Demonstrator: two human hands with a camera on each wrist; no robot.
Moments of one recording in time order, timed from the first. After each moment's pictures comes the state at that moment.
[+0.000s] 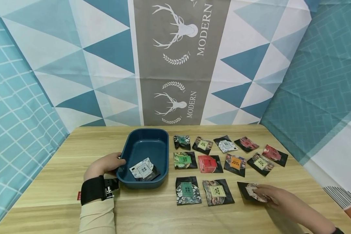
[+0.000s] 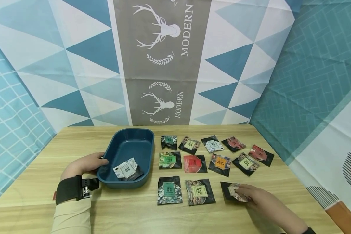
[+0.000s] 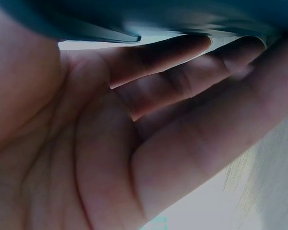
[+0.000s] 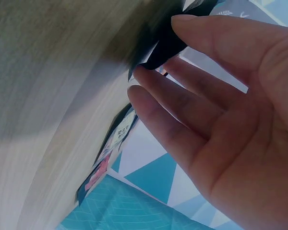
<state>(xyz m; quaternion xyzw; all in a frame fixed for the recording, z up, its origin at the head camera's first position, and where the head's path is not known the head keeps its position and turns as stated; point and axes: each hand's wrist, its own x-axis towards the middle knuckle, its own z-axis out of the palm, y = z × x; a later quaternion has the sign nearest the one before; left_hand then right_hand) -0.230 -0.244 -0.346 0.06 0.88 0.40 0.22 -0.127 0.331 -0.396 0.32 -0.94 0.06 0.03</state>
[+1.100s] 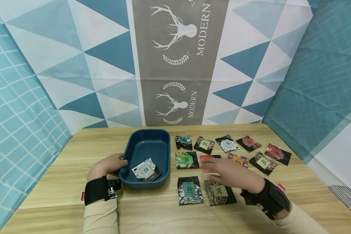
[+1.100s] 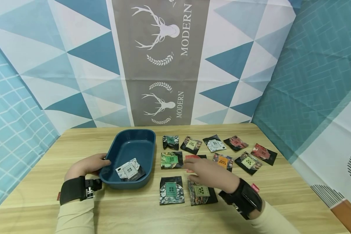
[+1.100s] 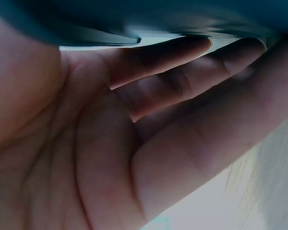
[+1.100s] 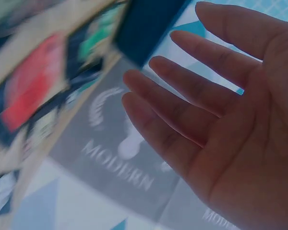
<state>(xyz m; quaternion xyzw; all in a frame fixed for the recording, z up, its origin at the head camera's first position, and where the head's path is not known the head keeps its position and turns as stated) -0.228 -0.240 -0.345 0.05 0.89 0.40 0.22 -0.181 0.165 -0.324 0.40 -0.92 0.04 0.00</state>
